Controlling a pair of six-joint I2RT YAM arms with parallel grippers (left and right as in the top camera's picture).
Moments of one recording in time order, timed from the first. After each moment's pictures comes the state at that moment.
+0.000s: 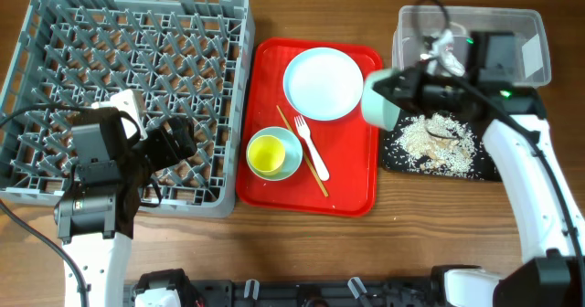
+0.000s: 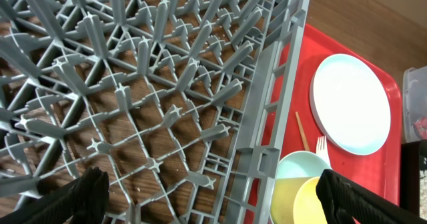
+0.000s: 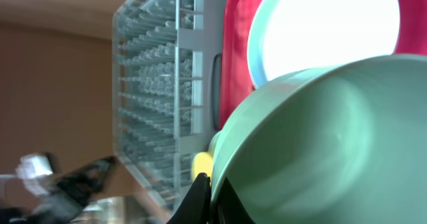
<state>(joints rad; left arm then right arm) 0.11 0.95 0.87 -0.74 0.18 -0.30 0.05 1.46 1.21 -0.66 -0.76 0.48</state>
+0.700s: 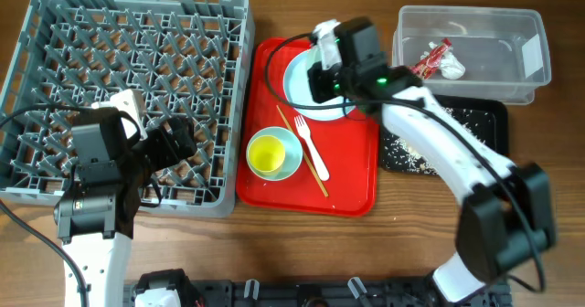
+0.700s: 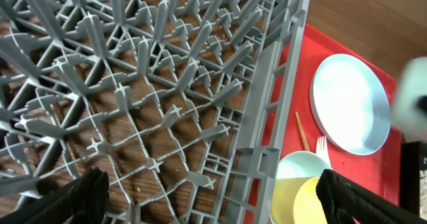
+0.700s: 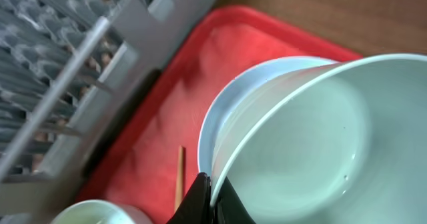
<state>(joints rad) 0.11 0.95 0.87 -0.74 0.18 -0.30 0.46 1.80 1.32 -0.38 -0.19 0.10</state>
